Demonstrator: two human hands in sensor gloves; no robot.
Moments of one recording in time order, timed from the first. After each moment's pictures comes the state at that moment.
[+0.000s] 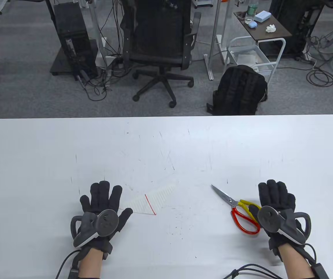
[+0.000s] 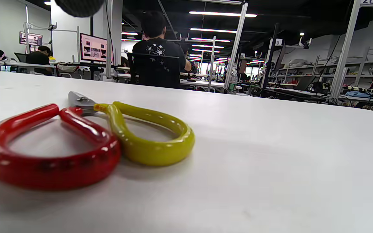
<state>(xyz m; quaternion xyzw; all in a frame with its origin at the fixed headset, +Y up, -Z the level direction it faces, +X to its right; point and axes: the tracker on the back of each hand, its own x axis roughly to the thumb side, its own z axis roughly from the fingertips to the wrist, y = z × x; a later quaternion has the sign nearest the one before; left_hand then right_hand) -0.229 -0.732 -0.293 0.00 -0.12 0.07 0.99 0.280 -0.738 -0.299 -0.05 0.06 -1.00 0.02</state>
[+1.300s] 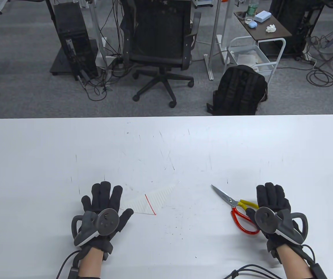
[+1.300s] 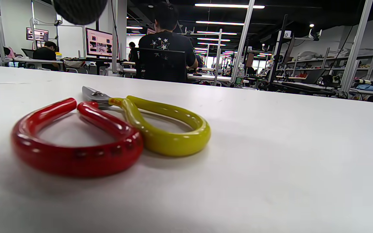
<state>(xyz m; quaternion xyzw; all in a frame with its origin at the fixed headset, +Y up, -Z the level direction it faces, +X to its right) -0.226 -0.737 -0.295 -0.01 -0.13 0.07 0.99 0.274 -0.738 -0.297 -0.06 0.04 -1.00 0.01</state>
